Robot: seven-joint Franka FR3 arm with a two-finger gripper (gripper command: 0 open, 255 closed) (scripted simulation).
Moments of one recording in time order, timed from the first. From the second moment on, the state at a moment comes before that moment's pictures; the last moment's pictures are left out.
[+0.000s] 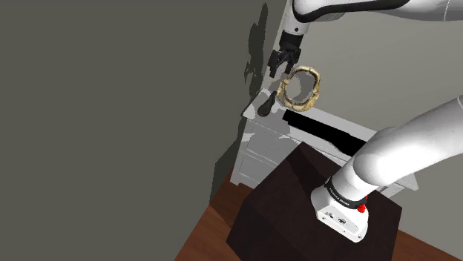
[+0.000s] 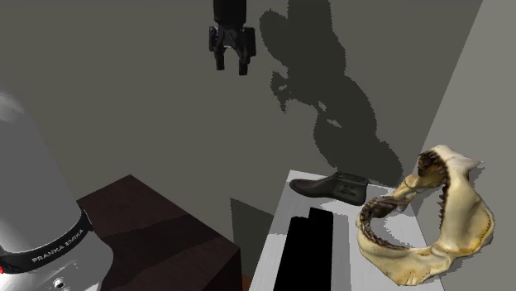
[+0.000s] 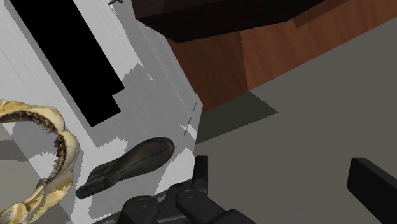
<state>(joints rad) -0.13 -0.32 -0.05 -2.19 -0.01 1.83 0.00</state>
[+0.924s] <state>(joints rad) -0.24 0.16 -0.16 -1.91 0.10 1.96 0.07</state>
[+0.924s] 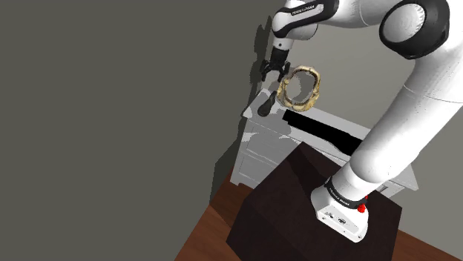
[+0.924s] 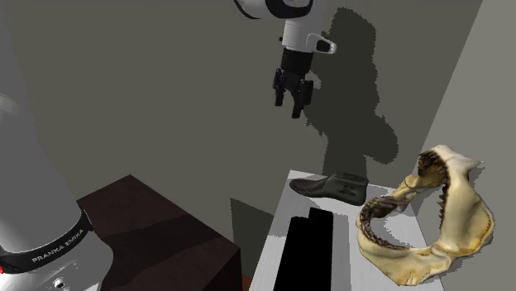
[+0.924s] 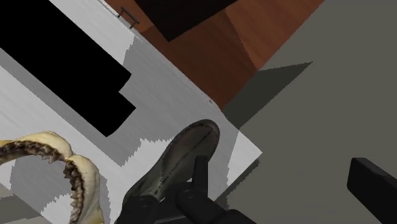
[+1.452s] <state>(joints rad) -0.32 0.42 -0.21 -1.73 0.20 1.98 0.10</state>
